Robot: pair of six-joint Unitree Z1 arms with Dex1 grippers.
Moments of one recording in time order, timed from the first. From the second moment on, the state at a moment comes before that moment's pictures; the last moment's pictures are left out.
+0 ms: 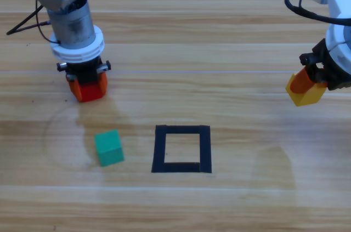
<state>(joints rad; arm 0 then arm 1) -0.38 2.30 -1.79 1.02 0.03 -0.87 0.67 1.80 -1.19 0.55 -0.06 0.34</state>
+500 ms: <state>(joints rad) -0.45 2.08 -1.88 1.04 -0.02 -0.54 0.67 1.80 -1.19 0.55 -0.06 0.34</state>
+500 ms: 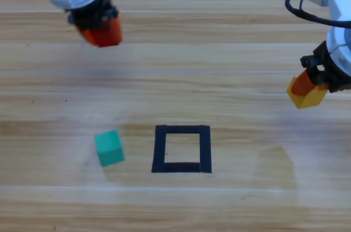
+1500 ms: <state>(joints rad) -0.87 2.21 -1.94 1.20 0.05 -0.96 0.67 1.80 -1.17 0.55 -0.06 0.34</state>
